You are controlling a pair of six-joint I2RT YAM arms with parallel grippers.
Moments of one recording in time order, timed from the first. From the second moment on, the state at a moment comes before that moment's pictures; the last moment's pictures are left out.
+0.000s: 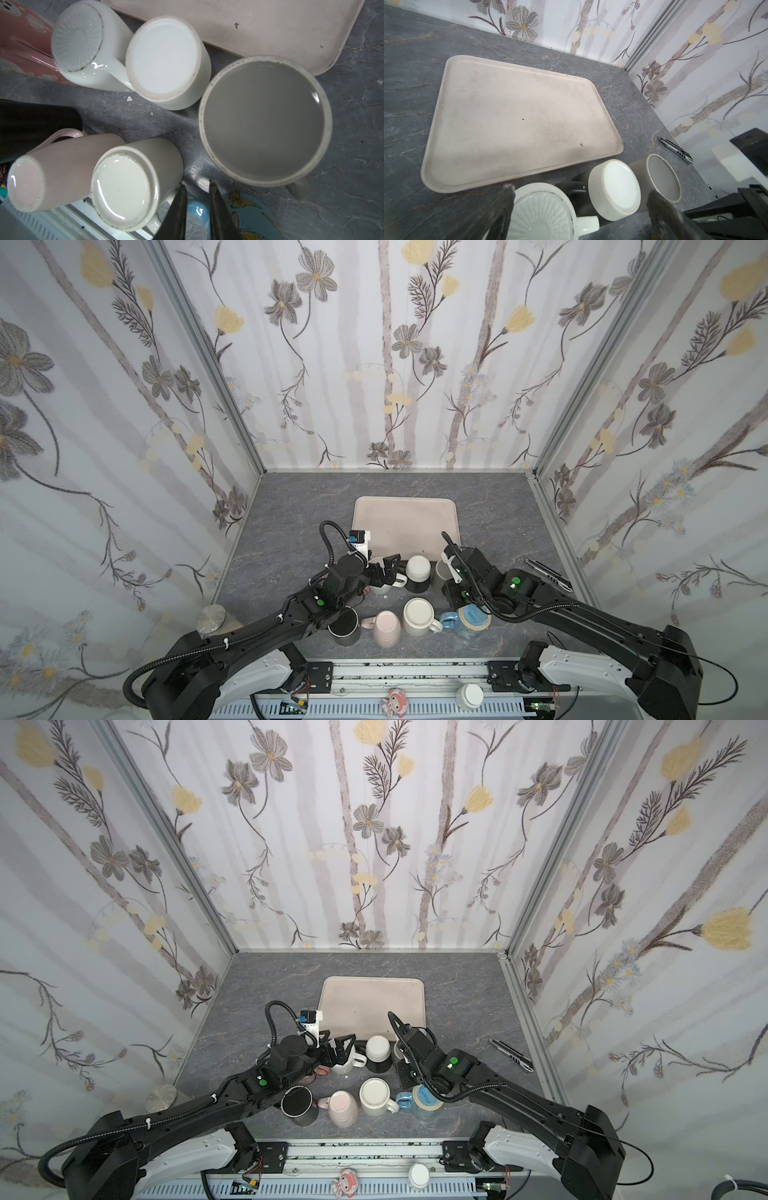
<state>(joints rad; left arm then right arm) -0.81 1.05 0.45 0.25 -0.16 -0.58 0.88 1.10 0.76 -0.65 0.05 0.51</state>
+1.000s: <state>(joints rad) -0.81 1.00 0.45 0.20 -0.17 -0.59 0.84 1.10 0.85 -0.54 0.24 0.41</state>
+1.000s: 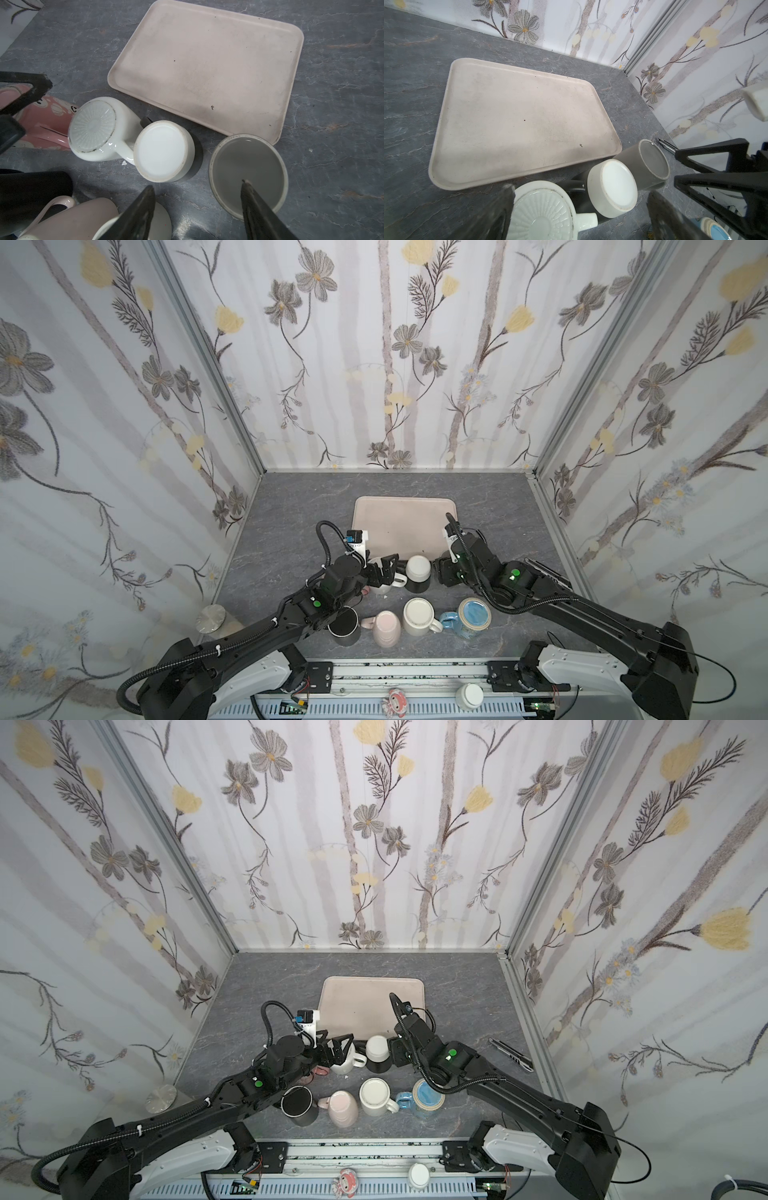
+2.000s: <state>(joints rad) -0.81 0.99 0.44 0.19 -0.18 -0.59 0.69 1.18 0.76 -0.67 0.08 0.39</state>
